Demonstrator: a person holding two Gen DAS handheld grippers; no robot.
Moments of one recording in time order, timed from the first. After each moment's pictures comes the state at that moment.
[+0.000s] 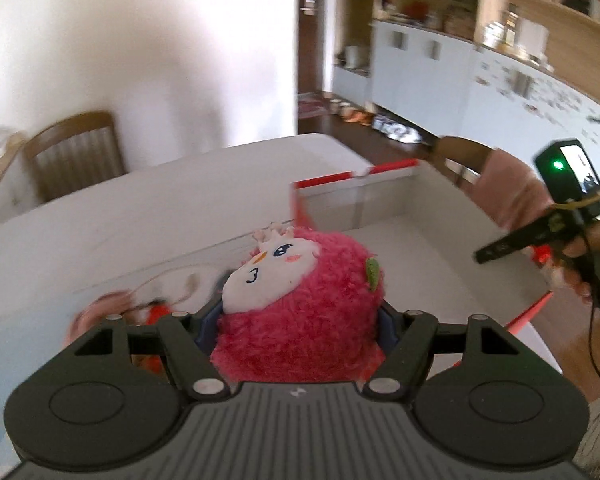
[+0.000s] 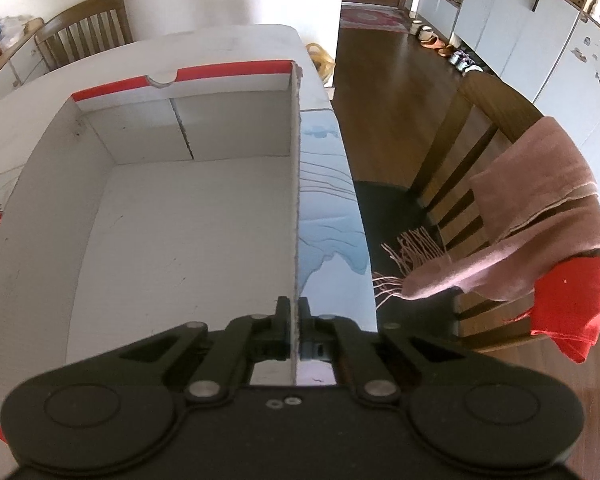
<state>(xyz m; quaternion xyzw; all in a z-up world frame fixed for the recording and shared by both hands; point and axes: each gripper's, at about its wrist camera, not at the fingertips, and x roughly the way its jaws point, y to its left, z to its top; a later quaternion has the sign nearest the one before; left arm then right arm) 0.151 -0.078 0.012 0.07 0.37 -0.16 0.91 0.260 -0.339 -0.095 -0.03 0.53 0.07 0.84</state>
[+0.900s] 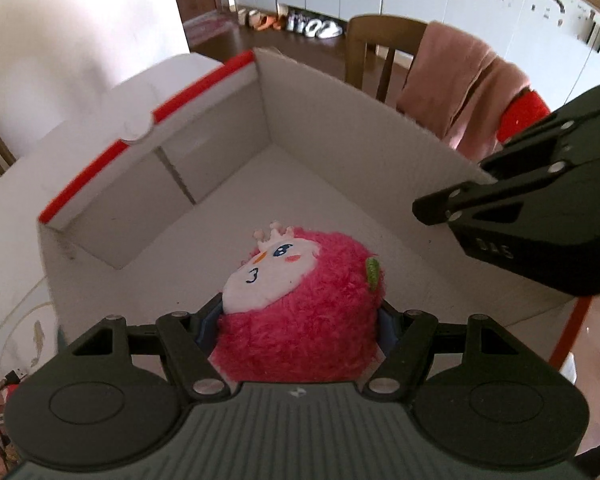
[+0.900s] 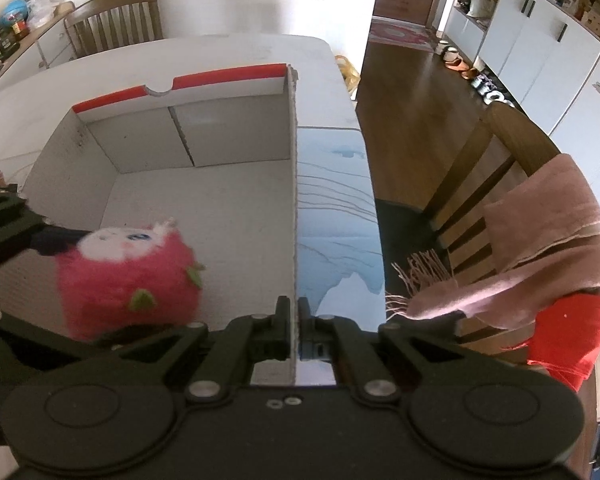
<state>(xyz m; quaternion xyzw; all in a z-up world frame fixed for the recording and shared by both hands) 0.238 -0.226 -0.088 0.17 0.48 -0.25 0.82 0.260 -0.326 -0.087 -0.07 0.52 0.11 0.85</state>
